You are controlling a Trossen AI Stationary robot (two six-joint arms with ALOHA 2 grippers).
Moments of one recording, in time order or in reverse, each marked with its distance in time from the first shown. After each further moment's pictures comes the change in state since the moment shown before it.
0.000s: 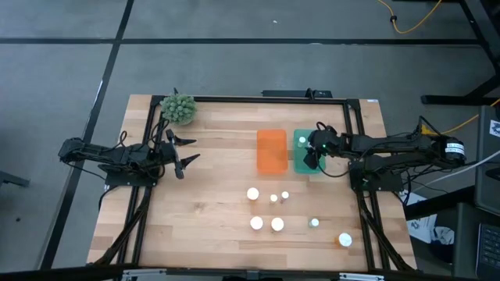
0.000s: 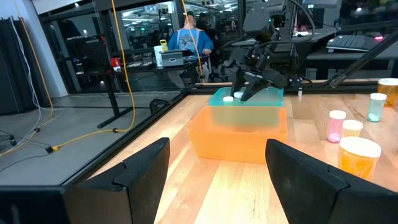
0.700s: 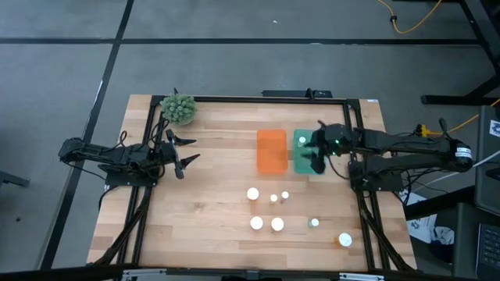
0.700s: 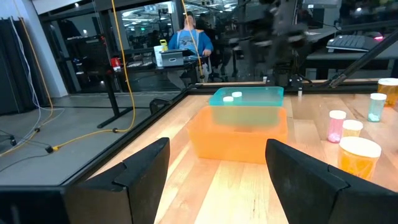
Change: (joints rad) left arm 0.000 0.000 0.000 0.000 0.000 0.000; right arm 0.101 -0.199 0.182 -0.179 -0.327 -0.026
